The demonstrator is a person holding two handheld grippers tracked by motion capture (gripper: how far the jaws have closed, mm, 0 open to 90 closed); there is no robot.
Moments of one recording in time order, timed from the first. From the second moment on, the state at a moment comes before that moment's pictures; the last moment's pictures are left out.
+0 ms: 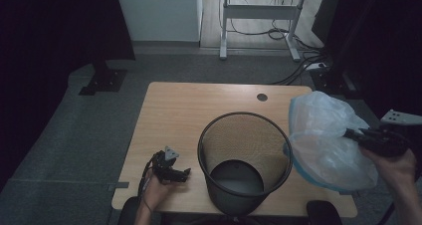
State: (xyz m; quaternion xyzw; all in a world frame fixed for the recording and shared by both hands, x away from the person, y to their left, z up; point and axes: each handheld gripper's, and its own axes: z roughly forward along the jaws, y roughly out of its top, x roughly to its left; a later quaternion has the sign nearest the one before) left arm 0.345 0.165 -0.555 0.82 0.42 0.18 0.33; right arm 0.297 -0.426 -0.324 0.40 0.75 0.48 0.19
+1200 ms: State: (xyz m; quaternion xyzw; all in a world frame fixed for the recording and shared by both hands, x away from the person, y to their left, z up) left arm 0.345 0.165 -0.555 0.82 0.42 0.18 0.33; right arm 0.273 -0.376 -0.231 0.28 0.77 0.55 0.13
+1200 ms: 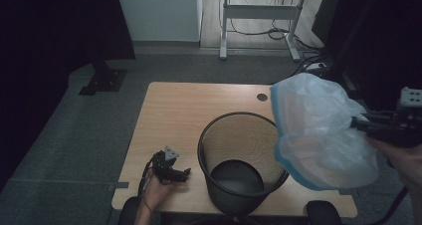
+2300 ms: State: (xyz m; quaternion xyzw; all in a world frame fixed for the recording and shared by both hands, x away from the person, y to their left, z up) left arm 0.345 0.165 -0.555 0.82 0.42 0.18 0.33; right arm 0.302 -0.208 -0.250 0.17 0.83 0.52 0.06
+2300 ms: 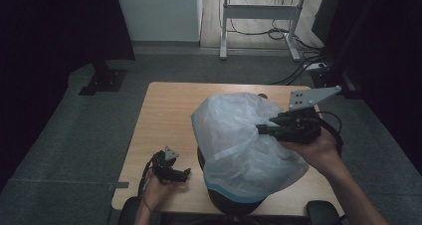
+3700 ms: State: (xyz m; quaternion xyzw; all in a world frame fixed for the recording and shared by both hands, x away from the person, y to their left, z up) left arm 0.345 0.165 -0.555 0.82 0.43 0.18 0.33; right arm 0.325 -0.179 -0.293 0.19 0.88 0.43 0.08
